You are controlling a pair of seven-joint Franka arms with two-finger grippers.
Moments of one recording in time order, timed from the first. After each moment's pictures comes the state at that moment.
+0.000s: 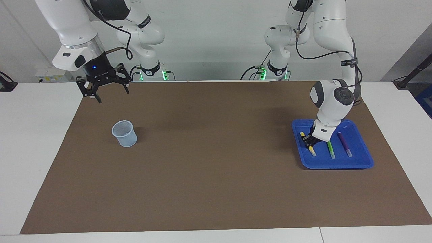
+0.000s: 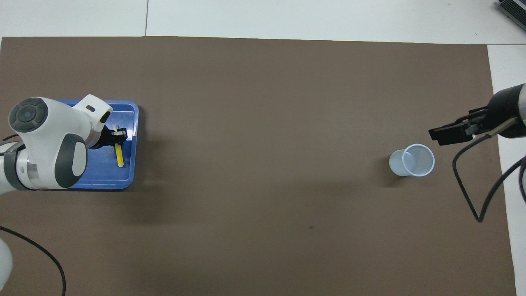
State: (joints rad) left arm 0.00 0.27 -0.04 -2.07 0.04 2.37 -0.21; right arm 0.05 -0.03 0.00 -1.62 0.10 1.68 -0.35
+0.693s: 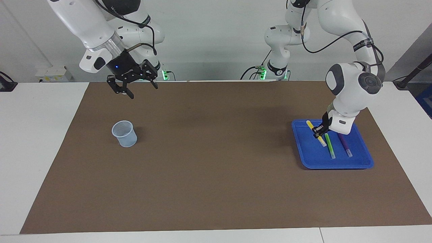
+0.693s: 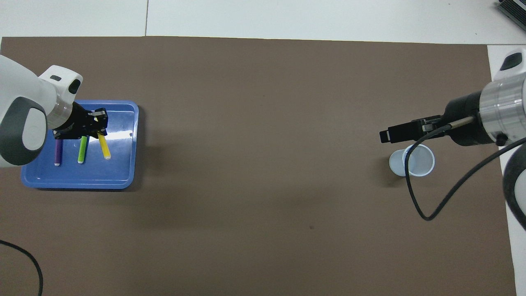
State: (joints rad) left arm 0.00 0.20 -0.04 -1.80 -0.06 1.94 -0.43; right arm 0.10 -0.03 0.00 -1.66 0.36 1.70 -0.08
